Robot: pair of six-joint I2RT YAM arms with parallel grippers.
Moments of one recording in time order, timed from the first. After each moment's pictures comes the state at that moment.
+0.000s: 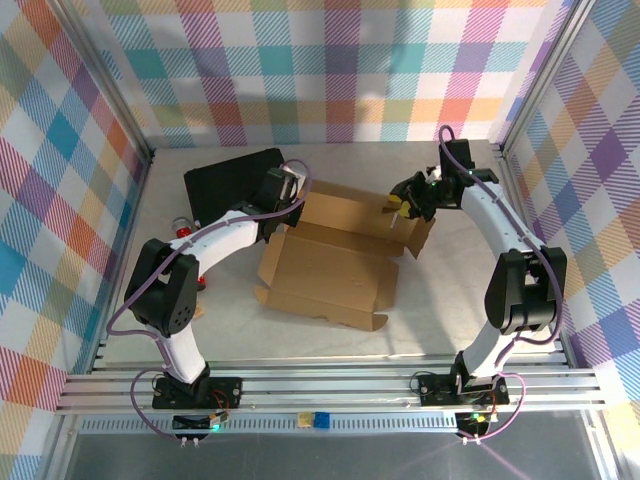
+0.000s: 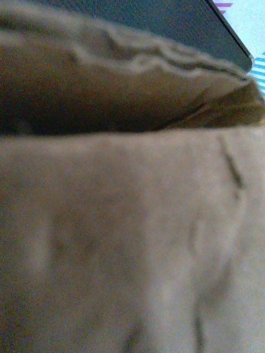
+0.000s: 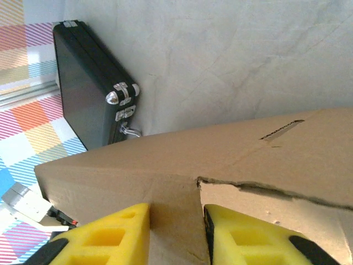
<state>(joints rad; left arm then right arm) -0.50 1.78 1.27 -0.21 -0.23 0.03 0.13 1.70 1.44 -0.75 -0.63 0.93</state>
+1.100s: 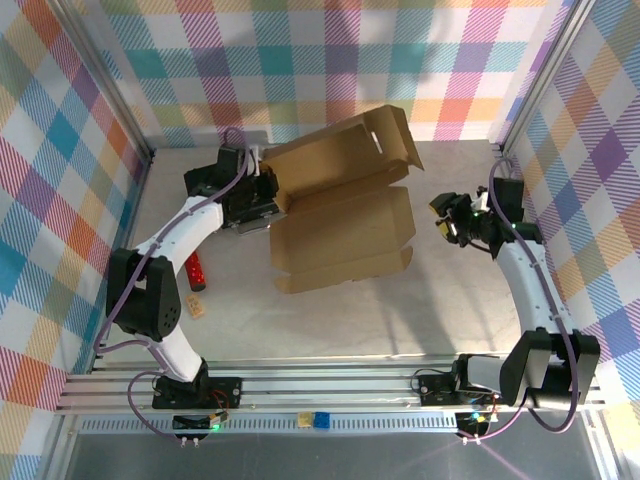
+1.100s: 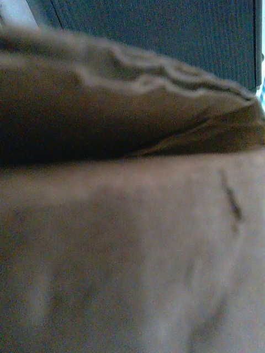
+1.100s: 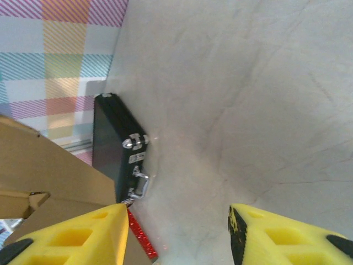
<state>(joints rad) -0.26 1.70 1.36 -0.30 0.21 -0.42 -0.08 1.26 1.02 -0.52 -0.58 0.96</state>
